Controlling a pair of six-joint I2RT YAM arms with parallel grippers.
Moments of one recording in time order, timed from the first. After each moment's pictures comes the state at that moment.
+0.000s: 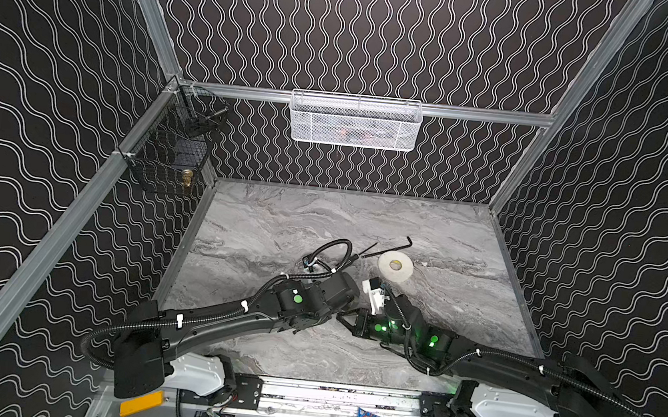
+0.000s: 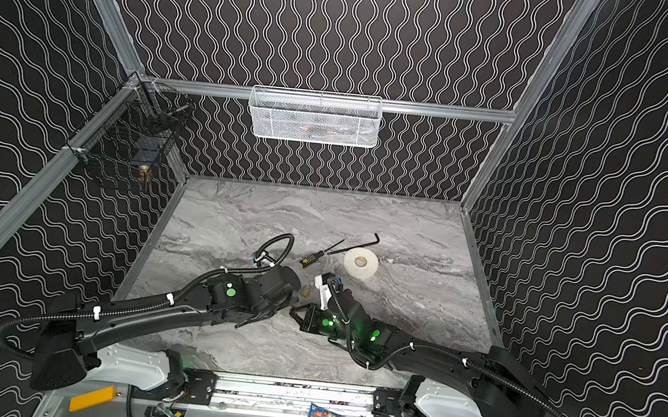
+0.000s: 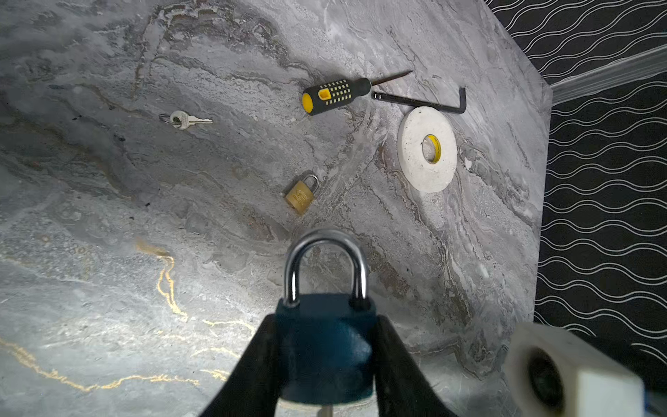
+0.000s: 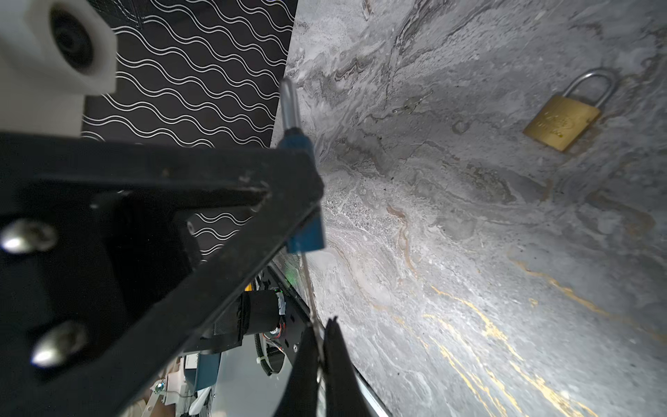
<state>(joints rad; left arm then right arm) -1.09 1.32 1.02 -0.66 -0.42 -1.39 1.03 1.18 0.49 0.26 -0.16 1.07</state>
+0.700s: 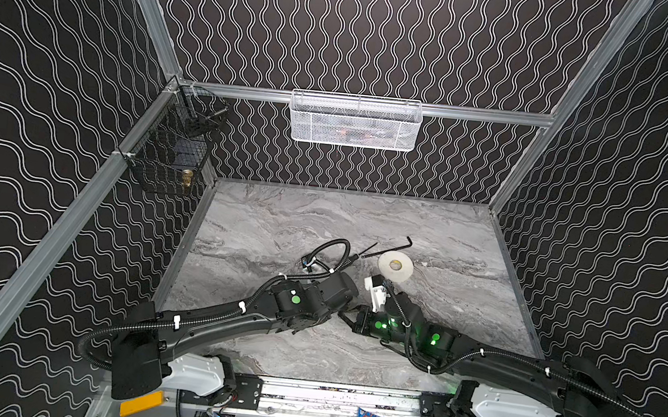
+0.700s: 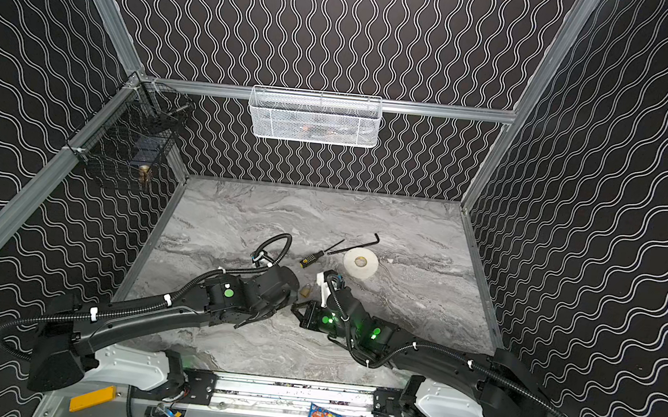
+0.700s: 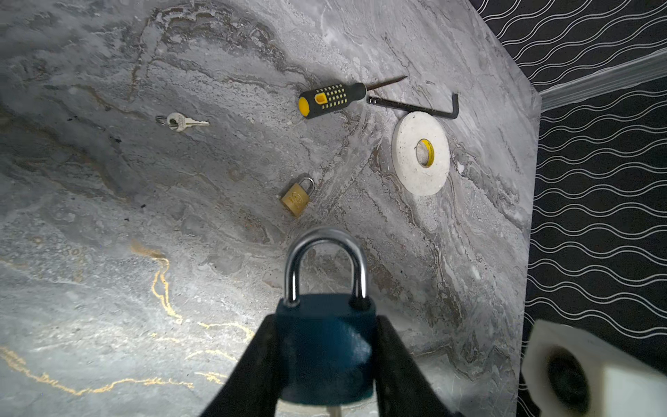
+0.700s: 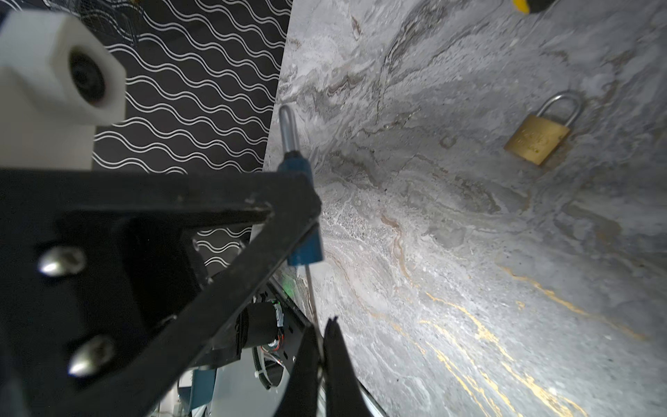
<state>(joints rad) -1.09 1.30 1.01 -0.64 -0.43 -1.41 1.04 1.15 0.54 0.18 -0.11 1.07</state>
